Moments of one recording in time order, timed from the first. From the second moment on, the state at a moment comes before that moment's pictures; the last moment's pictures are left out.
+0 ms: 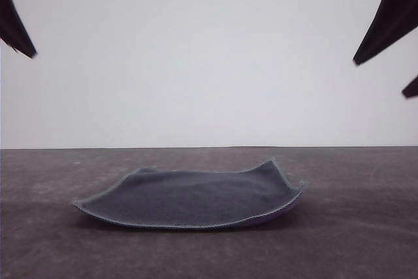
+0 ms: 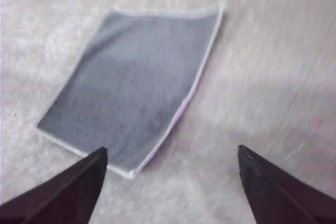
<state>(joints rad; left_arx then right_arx) -0.28 0.84 0.73 -0.66 0.31 -0.27 0.28 0.80 0.57 -0.42 -0.39 0.31</state>
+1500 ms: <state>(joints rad) -0.26 1.90 1.08 0.03 0.53 -0.42 0.18 1.76 0.88 0.18 -0.67 0.48</state>
